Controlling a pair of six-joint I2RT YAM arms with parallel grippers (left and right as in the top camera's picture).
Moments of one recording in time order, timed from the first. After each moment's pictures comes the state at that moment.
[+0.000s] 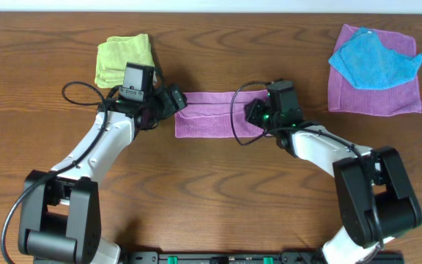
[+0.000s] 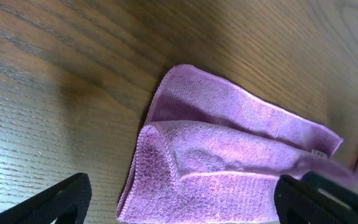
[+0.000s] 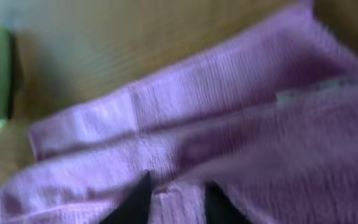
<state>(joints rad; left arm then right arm) -0.21 1.68 1.06 -0.37 0.26 -0.72 0.32 1.82 0.88 0.14 -0.15 0.76</state>
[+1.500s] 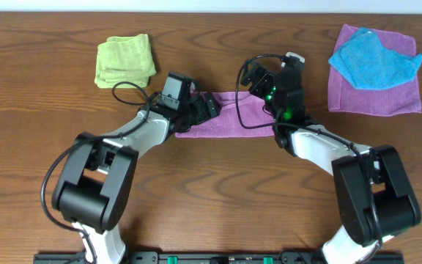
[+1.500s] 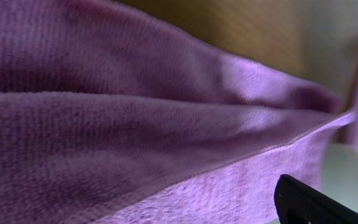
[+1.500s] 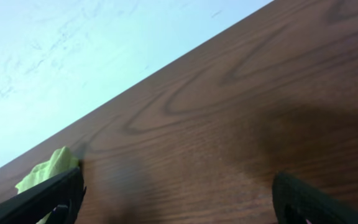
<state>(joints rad) -0.39 1.92 1.07 -0.06 0.36 -0.80 0.32 1.82 0.88 0.57 0.08 0.76</state>
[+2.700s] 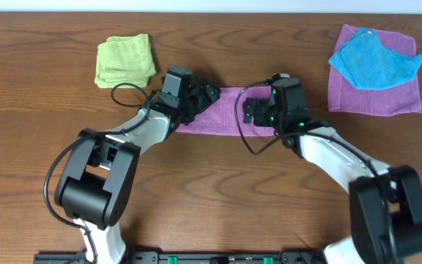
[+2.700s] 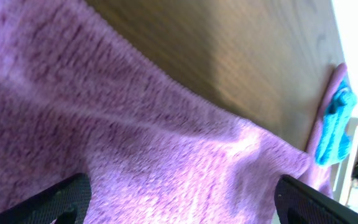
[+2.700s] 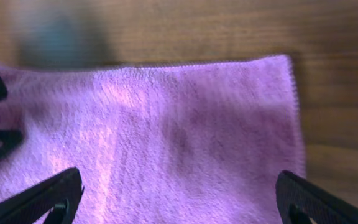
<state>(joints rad) -0.38 1.95 1.08 0.05 0.31 -1.02 0.30 1.69 0.89 -0.06 -0.05 0.33</state>
